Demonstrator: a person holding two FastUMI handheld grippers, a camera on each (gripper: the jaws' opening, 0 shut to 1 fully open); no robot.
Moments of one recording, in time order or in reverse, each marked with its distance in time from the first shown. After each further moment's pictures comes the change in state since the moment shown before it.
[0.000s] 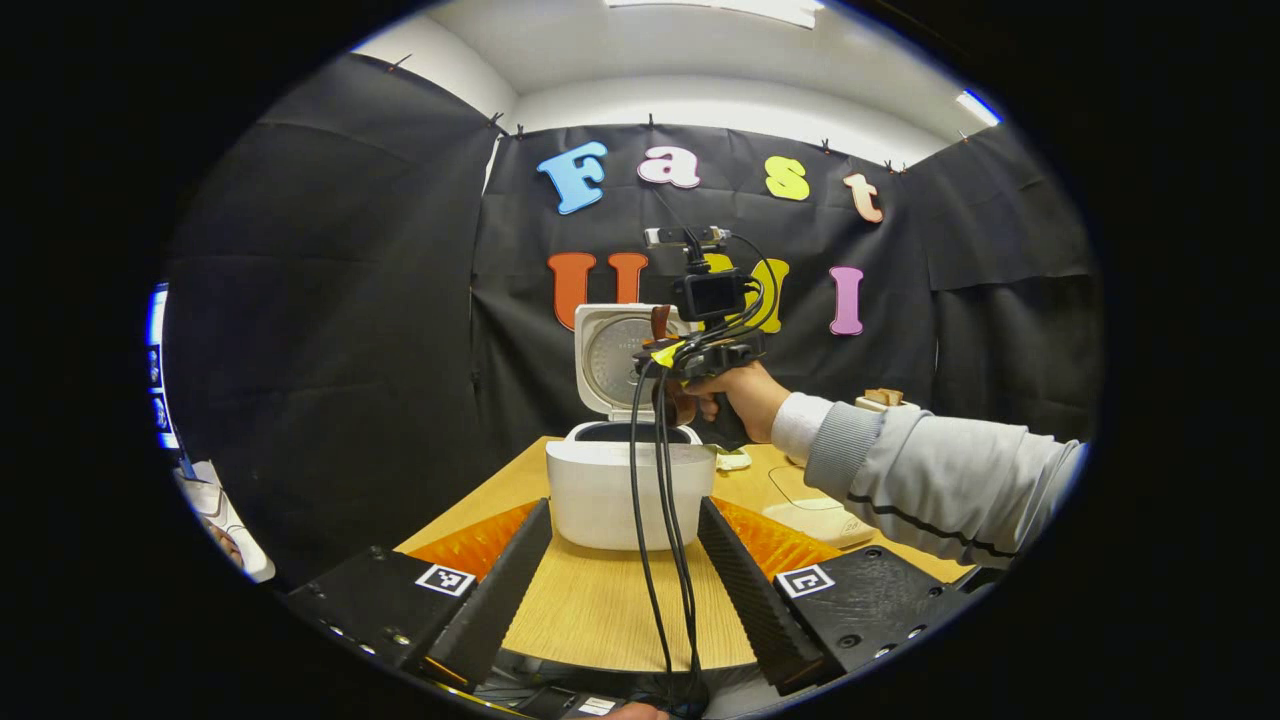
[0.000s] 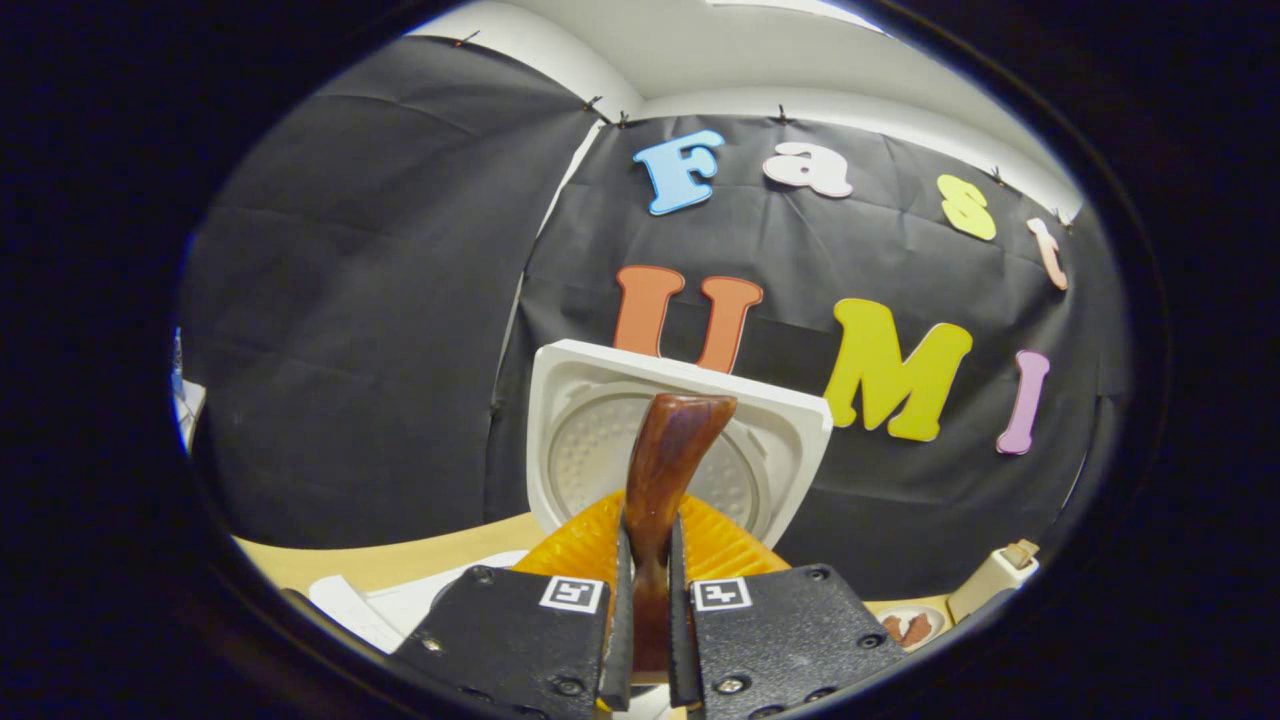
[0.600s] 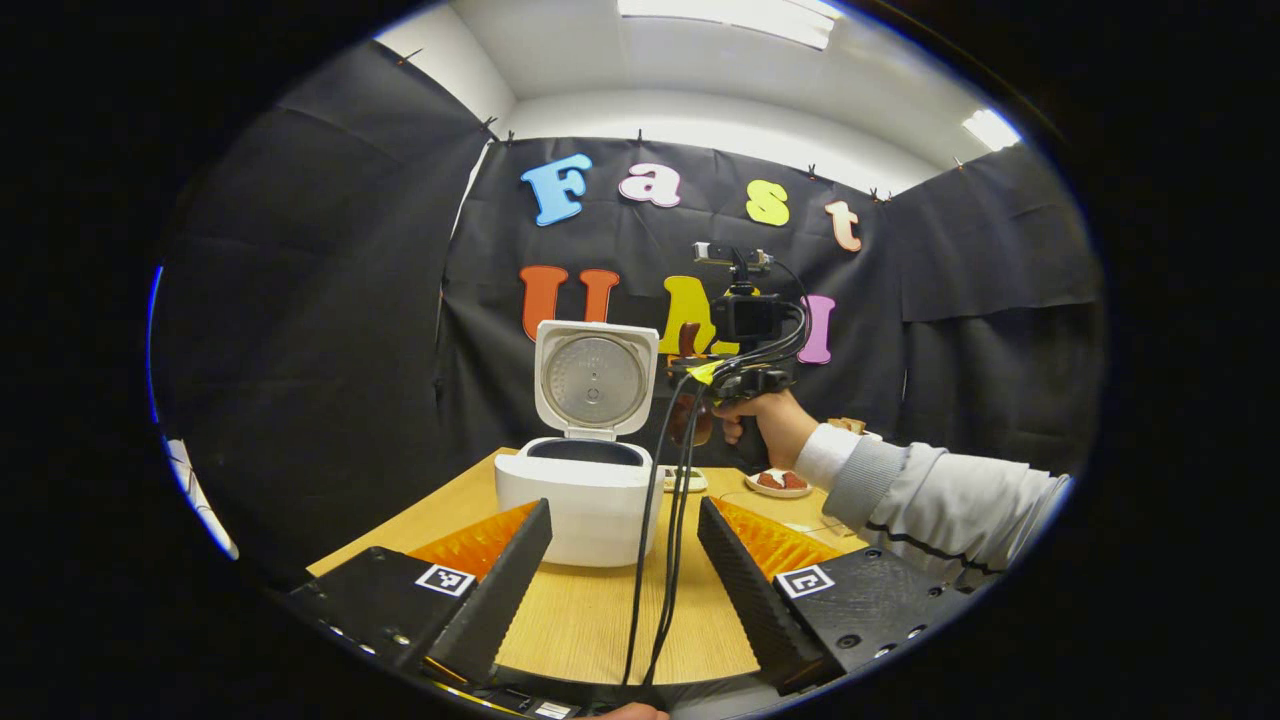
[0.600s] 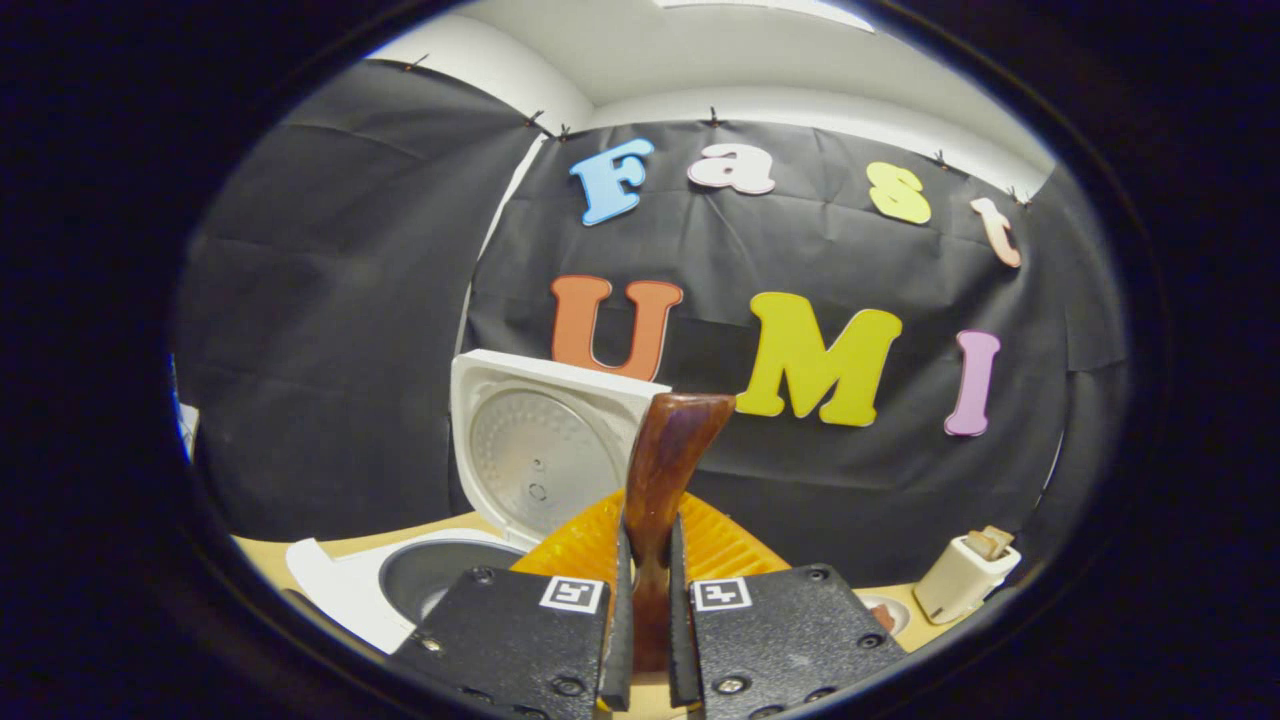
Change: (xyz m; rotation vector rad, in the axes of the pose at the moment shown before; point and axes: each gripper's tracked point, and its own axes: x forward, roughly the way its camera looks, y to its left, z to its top) left arm 0.008 -0.049 0.013 -0.038 -0.051 -0.090; right arm -0.066 -0.109 -0.006 0.055 -0.009 -0.095
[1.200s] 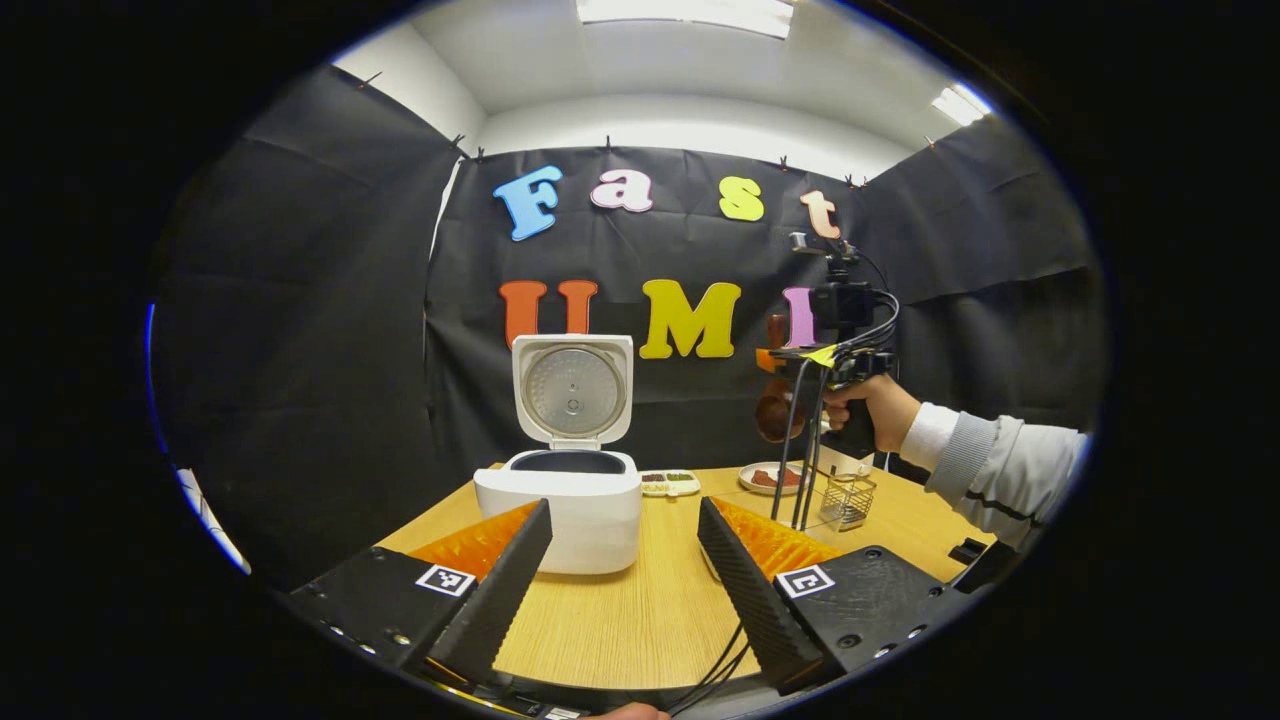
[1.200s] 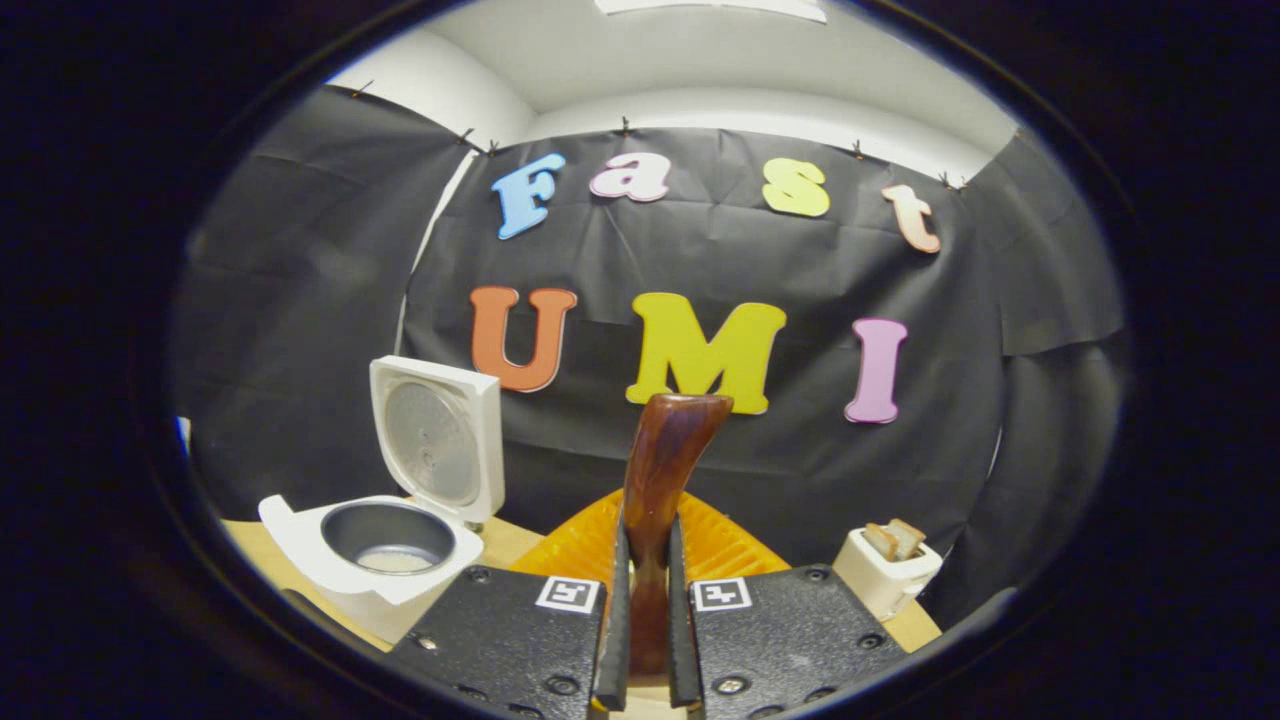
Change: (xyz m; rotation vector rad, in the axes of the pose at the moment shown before) left arm -0.003 -0.034 0.008 0.067 -0.027 -0.014; right arm -0.098 -0.169 -0.017 0.050 0.019 -0.136
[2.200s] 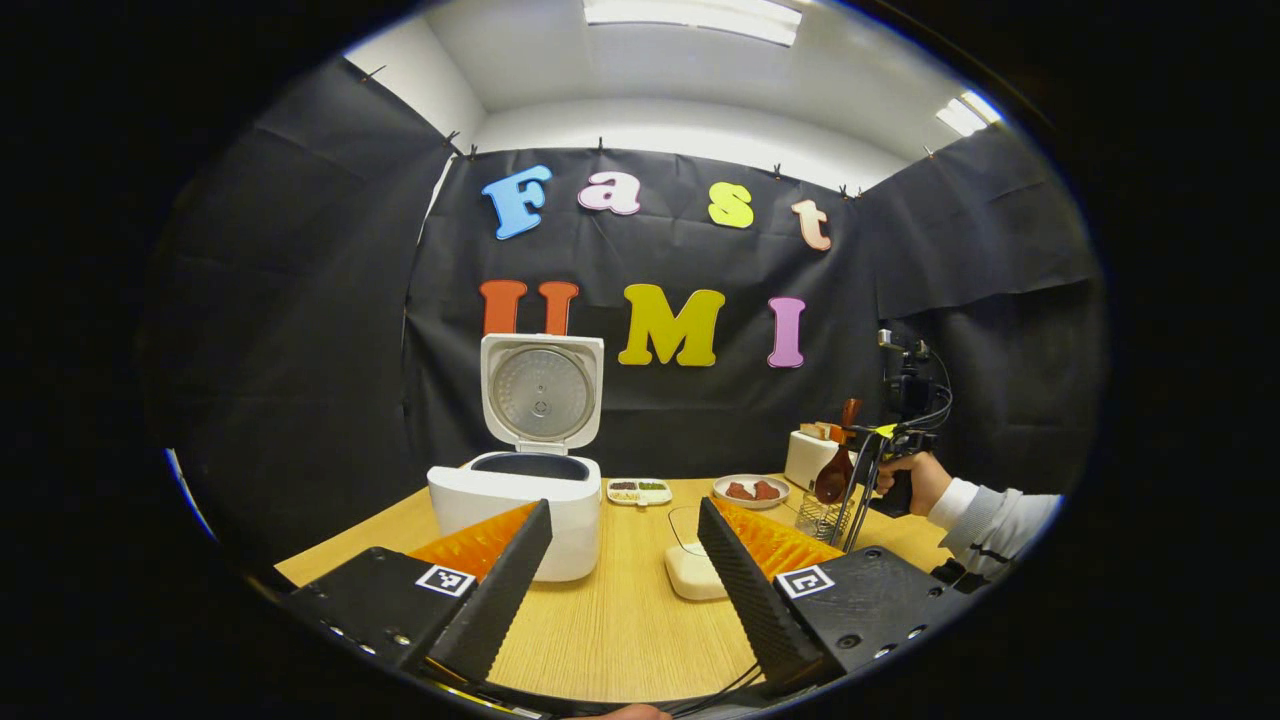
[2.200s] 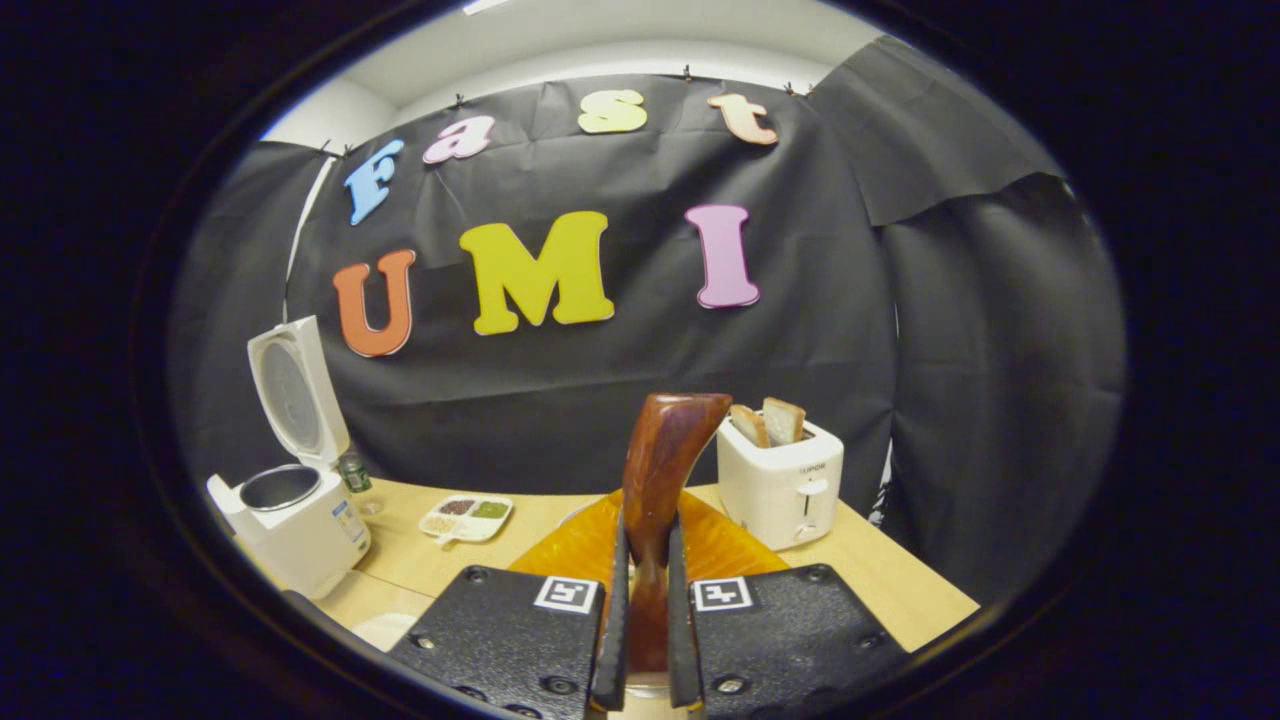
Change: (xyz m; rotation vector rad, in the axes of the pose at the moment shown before) left arm 0.032 -0.043 -0.008 -0.062 -0.008 -0.039; right arm -0.022 -0.174 -0.158 0.247 0.165 -0.213
